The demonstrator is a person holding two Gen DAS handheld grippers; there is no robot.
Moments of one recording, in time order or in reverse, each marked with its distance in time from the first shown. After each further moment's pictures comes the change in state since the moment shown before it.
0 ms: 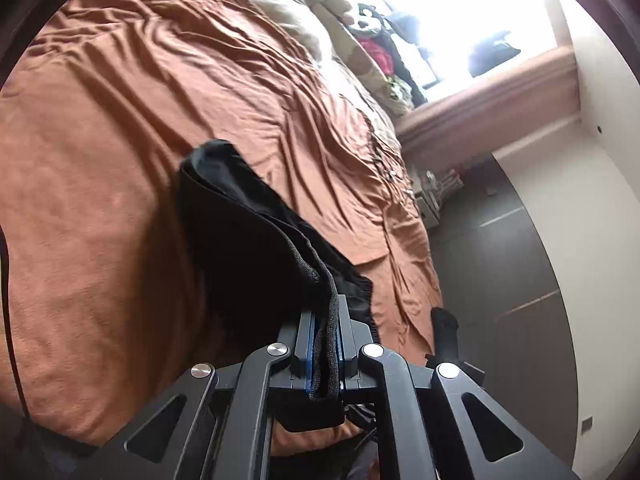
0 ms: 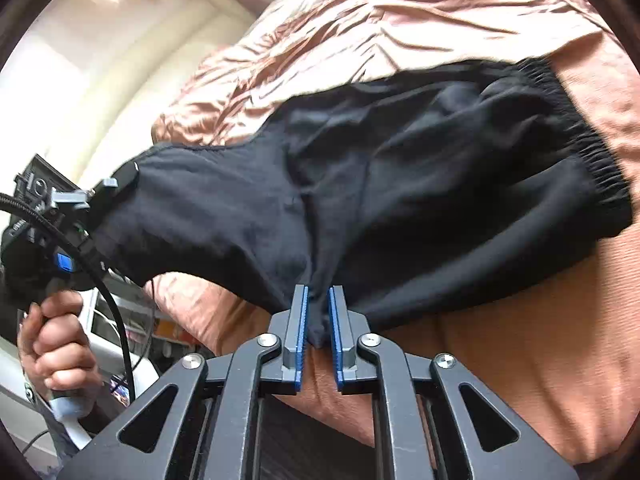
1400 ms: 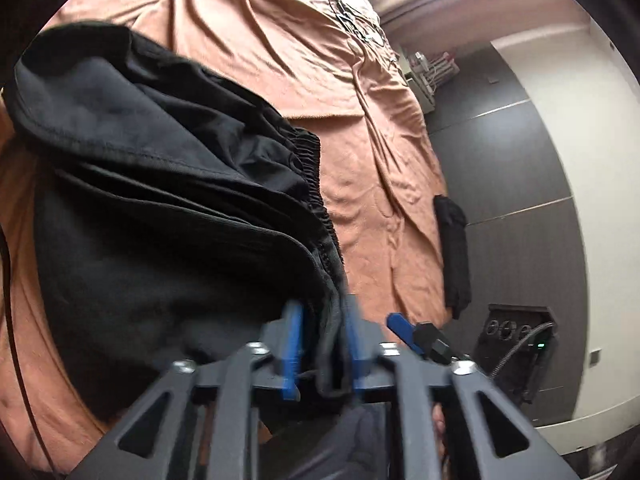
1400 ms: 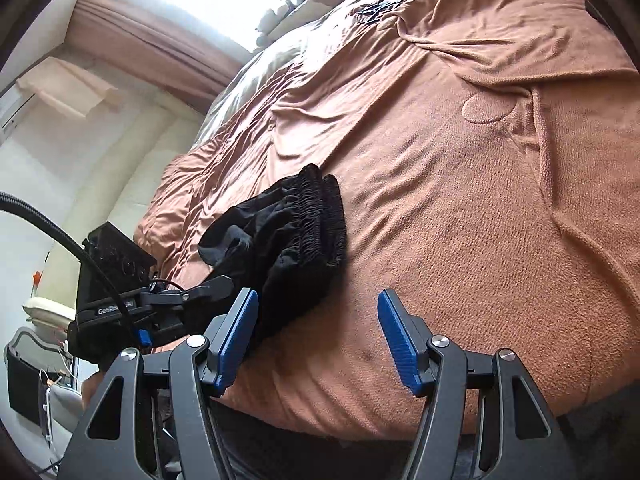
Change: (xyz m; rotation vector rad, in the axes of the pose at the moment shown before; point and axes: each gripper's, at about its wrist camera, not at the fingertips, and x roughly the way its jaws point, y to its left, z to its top) left arm 0.171 -0.066 -0.073 0.079 0.394 -0.021; right arm -0.167 -0.108 -0.050 0.225 -0.258 -0.039
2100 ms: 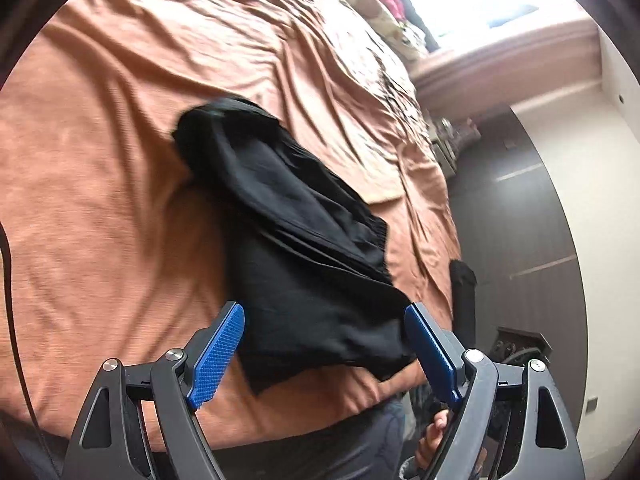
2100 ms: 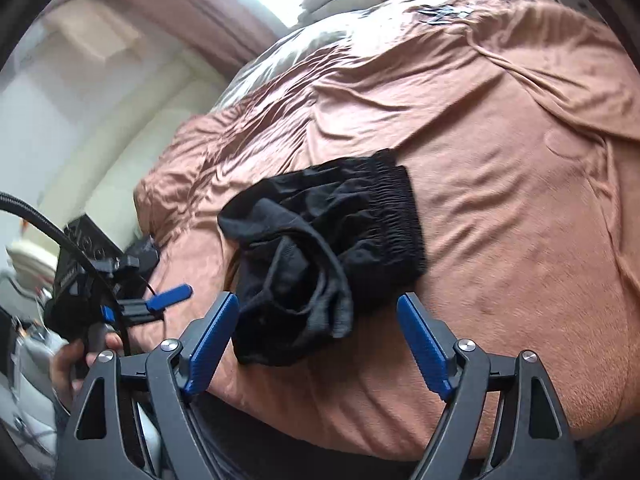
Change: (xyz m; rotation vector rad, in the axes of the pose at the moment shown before) left arm -0.127 0.069 -0.005 -0.104 -0.210 0.078; right arm 0.051 0.069 -0.005 -0.211 0.054 -0.044
